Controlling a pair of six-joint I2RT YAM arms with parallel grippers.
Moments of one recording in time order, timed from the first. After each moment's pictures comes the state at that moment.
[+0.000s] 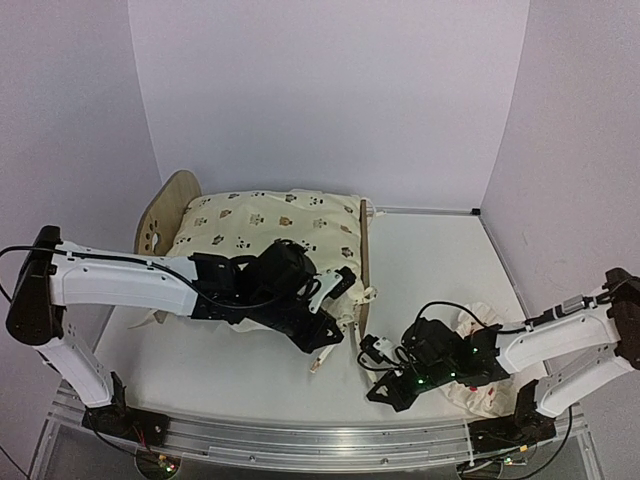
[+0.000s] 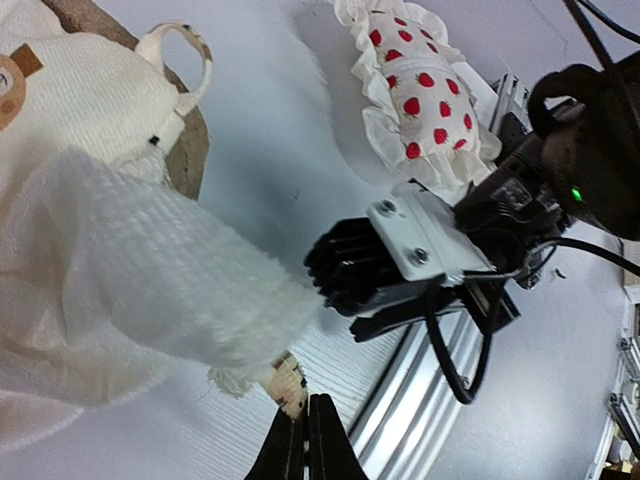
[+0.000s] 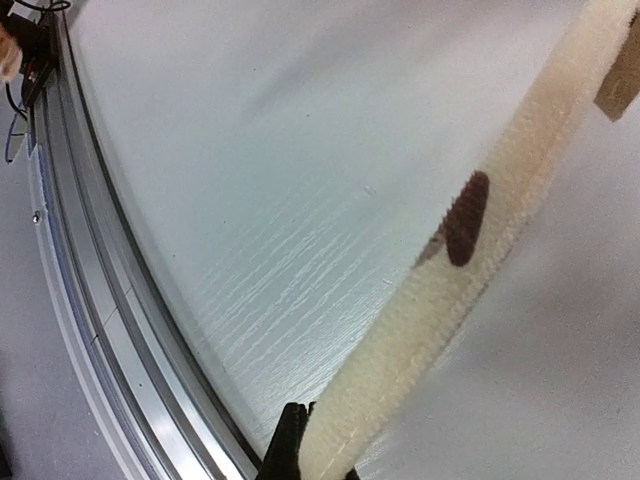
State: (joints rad) left arm -1.20 1.63 1.19 -0.31 0.17 -0.40; right arm 1.13 1.36 0.47 0.00 -0.19 0.43
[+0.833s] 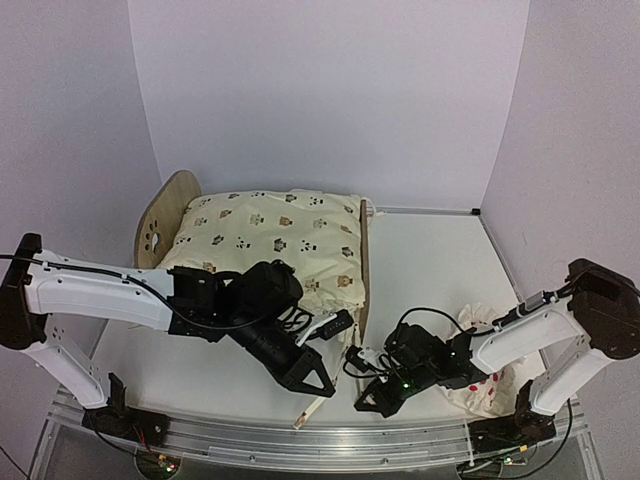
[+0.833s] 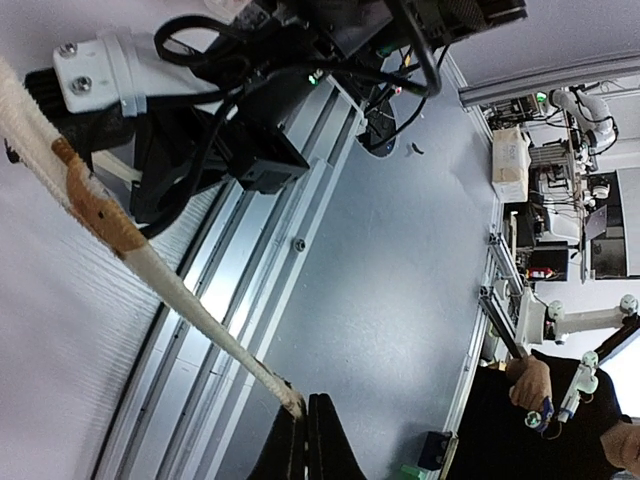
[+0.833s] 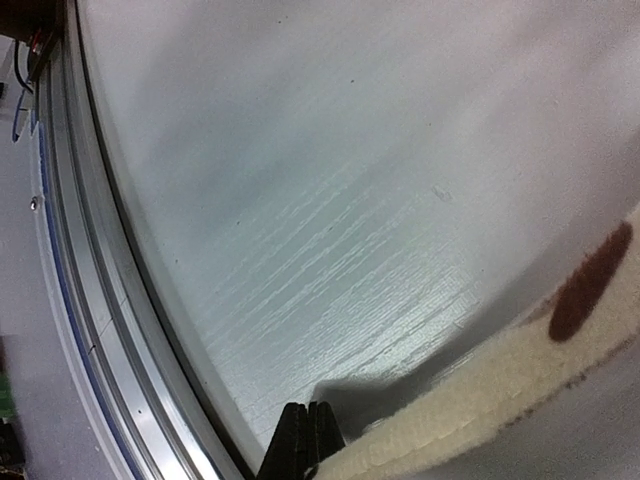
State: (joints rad) left arm -1.28 1.51 1.09 -0.37 0.55 -0.58; right arm 1.13 1.57 0.51 0.12 -0.31 0.43
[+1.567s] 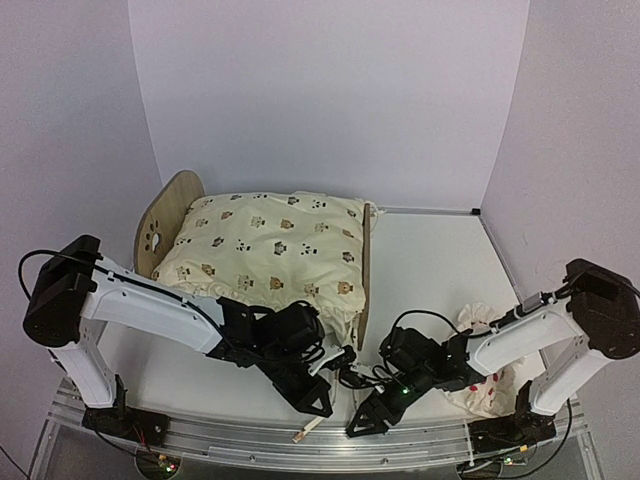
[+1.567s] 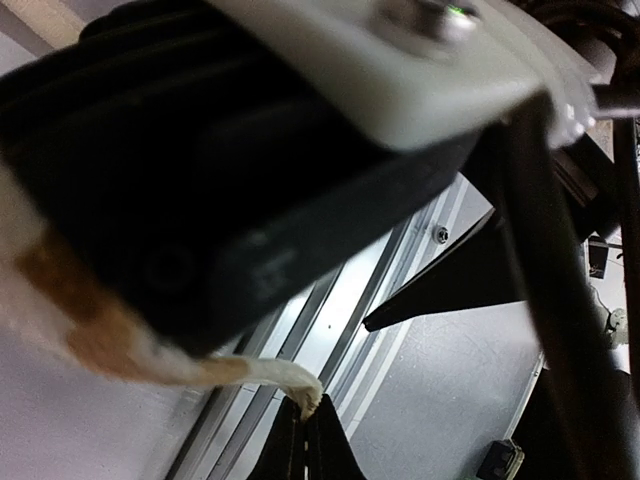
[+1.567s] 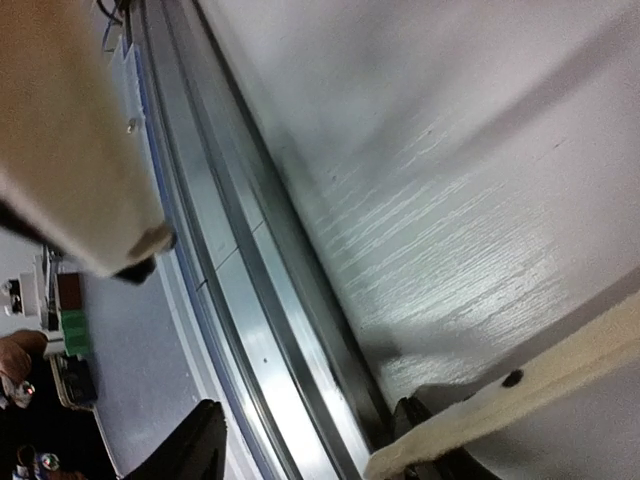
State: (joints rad) left arm -1.30 1.74 1.03 -0.28 0.49 -0.54; right arm 1.16 1.58 0.54 0.10 -0.57 0.49
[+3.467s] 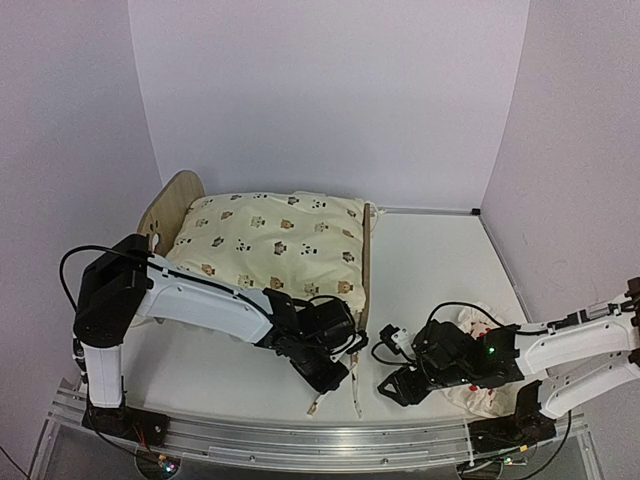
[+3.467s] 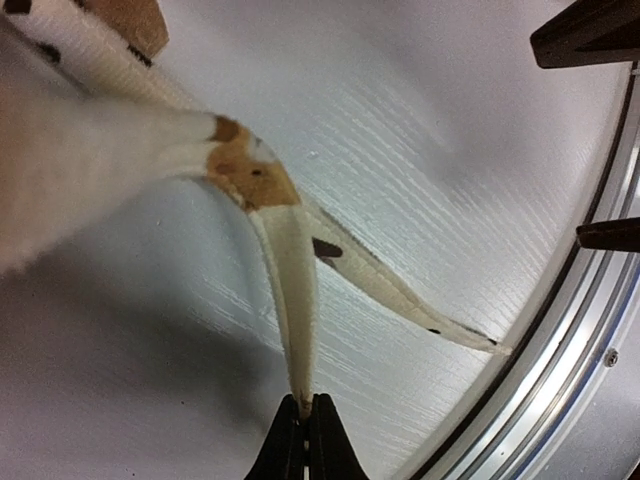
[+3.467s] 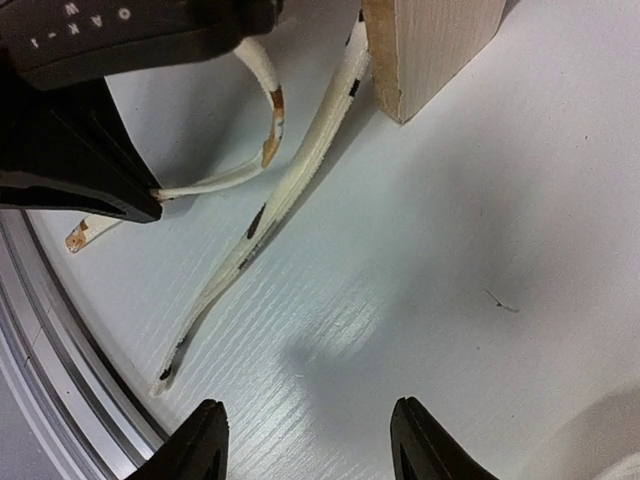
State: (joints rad) left arm -1.26 1.99 1.32 -0.50 0.16 -0.39; right arm 1.16 1.22 0.45 -0.17 0.08 0.48
